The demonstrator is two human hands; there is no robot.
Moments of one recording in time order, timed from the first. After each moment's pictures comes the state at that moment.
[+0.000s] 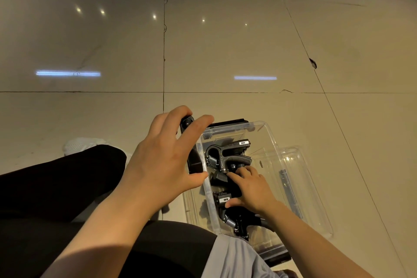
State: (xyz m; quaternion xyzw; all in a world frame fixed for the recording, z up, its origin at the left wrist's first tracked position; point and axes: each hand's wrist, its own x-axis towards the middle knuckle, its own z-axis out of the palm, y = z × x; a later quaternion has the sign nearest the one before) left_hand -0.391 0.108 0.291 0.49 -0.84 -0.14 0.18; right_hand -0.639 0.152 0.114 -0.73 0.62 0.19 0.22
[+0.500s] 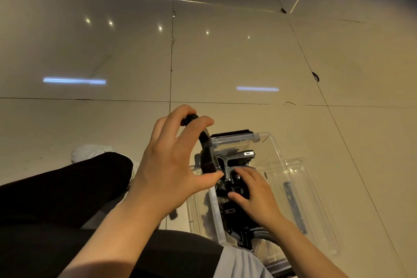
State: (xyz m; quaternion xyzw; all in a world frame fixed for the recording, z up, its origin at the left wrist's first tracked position) left_hand -0.385 0.106 0.297 0.49 -0.80 -0.17 0.31; right_hand -0.612 0.158 0.160 -0.65 0.69 -0.07 0.30
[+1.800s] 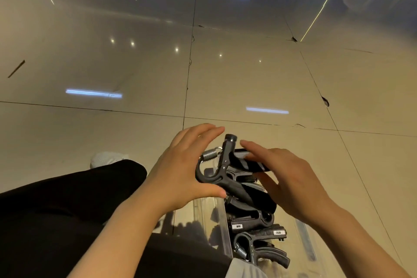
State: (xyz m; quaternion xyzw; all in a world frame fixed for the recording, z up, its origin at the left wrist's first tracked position) left_hand -0.365 0.105 0.301 0.46 -0.81 -0.30 0.22; right_hand -0.590 0.125 0.318 -0.87 0.47 -0.16 0.04
